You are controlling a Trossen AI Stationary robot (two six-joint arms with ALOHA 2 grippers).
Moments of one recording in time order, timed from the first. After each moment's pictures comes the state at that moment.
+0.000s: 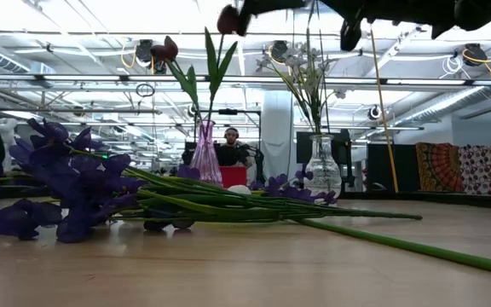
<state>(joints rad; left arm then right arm) 0.03 1.62 1.40 0.00 -0.05 -0.36 -0.24 0.97 0.63 0.51 -0.26 0.29</state>
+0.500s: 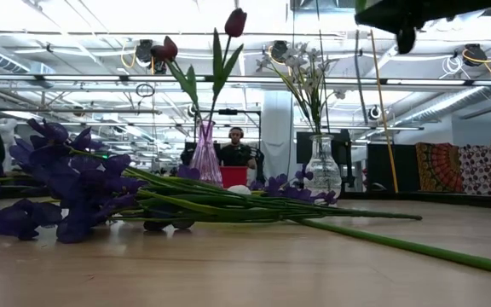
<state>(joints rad) 0.04 1.19 1.41 -0.40 -0.20 -0.21 -0.21 0.61 0.63 -0.04 0.14 0.17</state>
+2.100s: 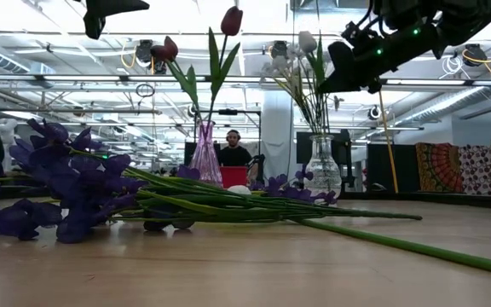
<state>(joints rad) -0.06 0.61 0.70 -0.17 -0.35 -0.46 -0.39 1.08 0.63 0.21 0.32 0.02</state>
